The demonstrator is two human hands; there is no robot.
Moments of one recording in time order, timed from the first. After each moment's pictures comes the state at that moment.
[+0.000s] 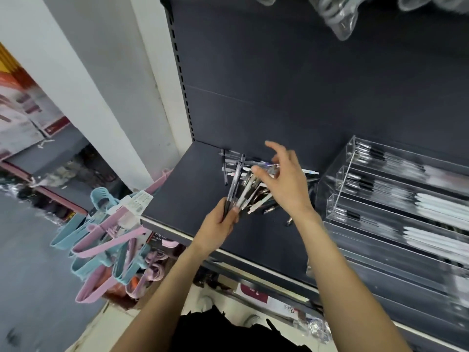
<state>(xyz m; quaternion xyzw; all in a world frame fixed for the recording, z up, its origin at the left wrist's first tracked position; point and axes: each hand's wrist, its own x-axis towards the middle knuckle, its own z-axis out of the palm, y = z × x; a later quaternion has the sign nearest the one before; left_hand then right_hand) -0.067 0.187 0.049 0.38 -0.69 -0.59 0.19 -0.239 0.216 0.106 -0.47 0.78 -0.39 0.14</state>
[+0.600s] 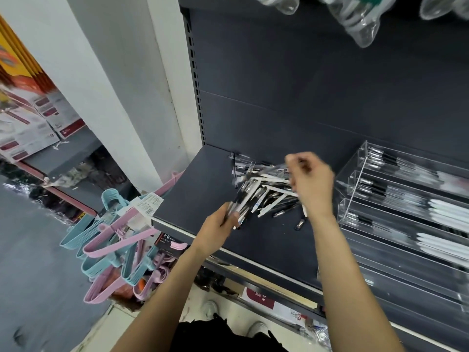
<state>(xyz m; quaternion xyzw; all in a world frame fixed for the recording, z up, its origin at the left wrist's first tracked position) -0.043 0.172 0.039 0.39 -0.73 -0.54 0.17 -0.236 0.219 0.120 -0.34 0.72 -0.58 0.16</state>
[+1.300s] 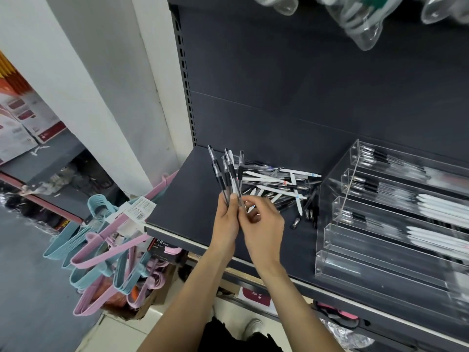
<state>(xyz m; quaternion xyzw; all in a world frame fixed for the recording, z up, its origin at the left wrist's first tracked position) -0.085 0.186 0.059 0.40 -0.43 -0.73 0.35 -0.134 0.236 0.072 -0.39 0.77 -0.51 0.05</state>
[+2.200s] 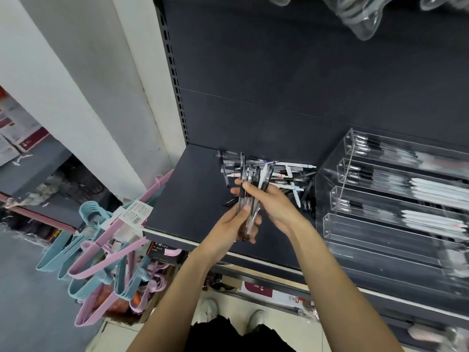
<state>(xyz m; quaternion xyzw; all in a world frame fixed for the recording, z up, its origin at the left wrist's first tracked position) -0.057 0.179 0.070 0.28 -0.52 -0.80 0.12 -0.188 0.215 0.091 -0.27 0.63 -0.51 0.52</state>
